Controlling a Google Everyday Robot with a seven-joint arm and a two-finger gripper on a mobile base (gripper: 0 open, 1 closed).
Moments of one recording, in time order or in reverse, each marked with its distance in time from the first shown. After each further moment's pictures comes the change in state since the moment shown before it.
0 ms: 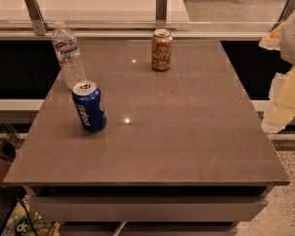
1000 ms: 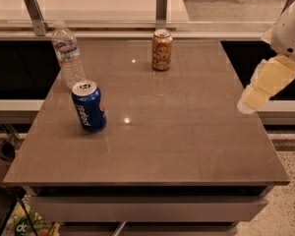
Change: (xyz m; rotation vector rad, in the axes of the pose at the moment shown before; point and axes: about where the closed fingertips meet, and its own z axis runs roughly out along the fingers) arm -0.009 -0.034 0.015 0.067 -0.083 0.218
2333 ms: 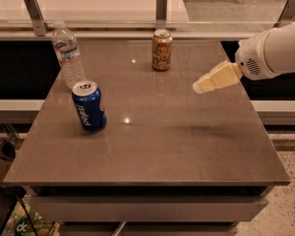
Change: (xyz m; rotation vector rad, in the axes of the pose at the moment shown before) arm -0.048 -0.058 0.088 0.151 -0.426 0.290
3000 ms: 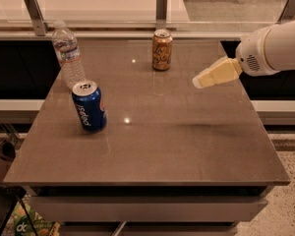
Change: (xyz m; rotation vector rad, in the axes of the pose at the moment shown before) arm -0.010 -0.008 0.000 0.033 -0.033 -0.002
